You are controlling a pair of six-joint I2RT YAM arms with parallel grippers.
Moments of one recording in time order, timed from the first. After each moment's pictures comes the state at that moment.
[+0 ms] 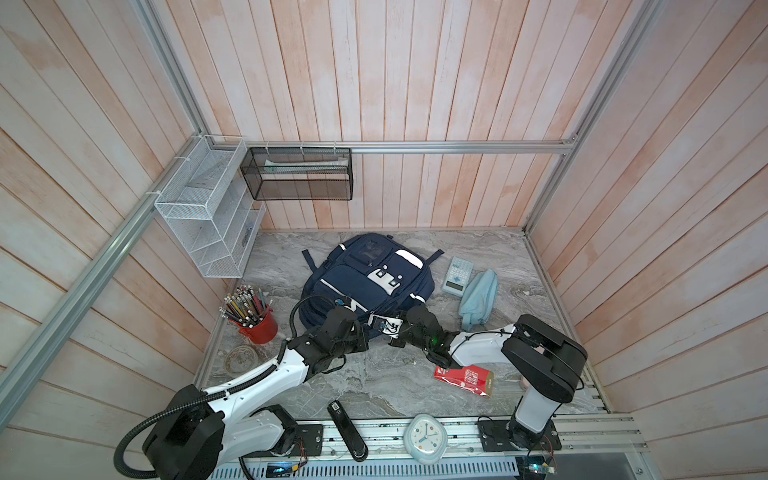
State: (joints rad) left arm -0.67 1.15 0.59 -0.20 0.06 -0.74; right arm 0.92 1.74 0.69 0.66 -0.03 -0.61
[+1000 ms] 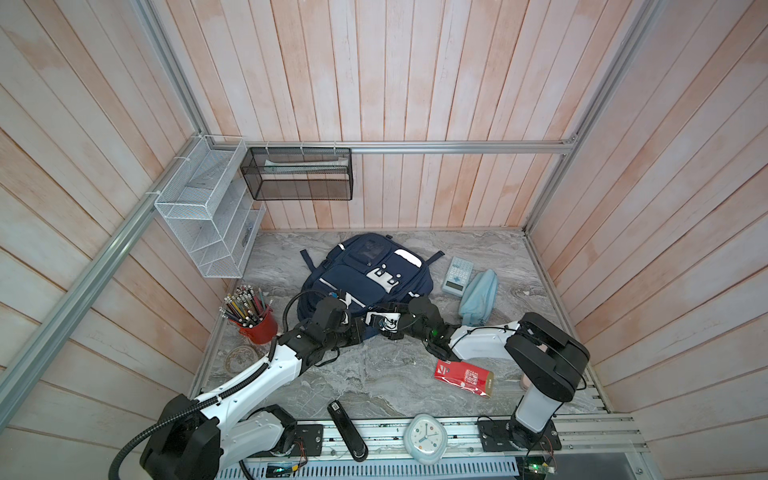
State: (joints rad) left arm -0.59 1.13 0.64 -0.27 0.18 -0.70; right arm 0.89 1.77 0.76 0.64 -0.16 -0.76
